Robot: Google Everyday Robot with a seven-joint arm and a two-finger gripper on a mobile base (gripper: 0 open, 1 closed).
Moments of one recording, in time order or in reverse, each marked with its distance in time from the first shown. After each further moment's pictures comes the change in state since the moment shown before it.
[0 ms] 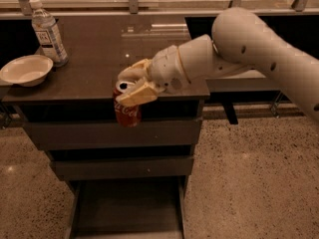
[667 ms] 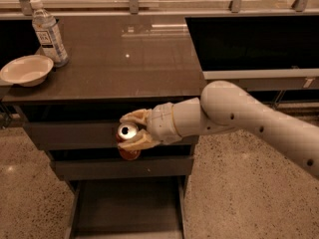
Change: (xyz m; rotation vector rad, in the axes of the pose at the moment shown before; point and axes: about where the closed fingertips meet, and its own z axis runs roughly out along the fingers) arm 0.099 0.047 0.056 0.082 0.023 -0.107
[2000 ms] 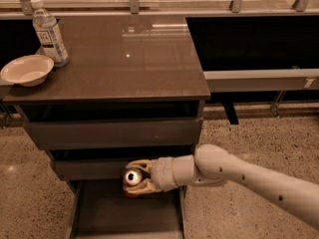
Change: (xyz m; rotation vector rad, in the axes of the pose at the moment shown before) arm 0.150 0.083 0.081 -0.025 -0.072 -0.015
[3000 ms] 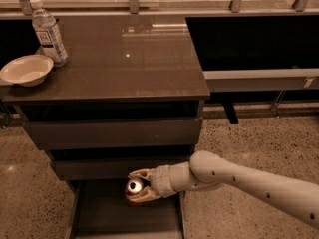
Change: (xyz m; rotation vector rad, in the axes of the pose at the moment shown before) arm 0.052 0.020 0.024 -0.053 0.037 0.060
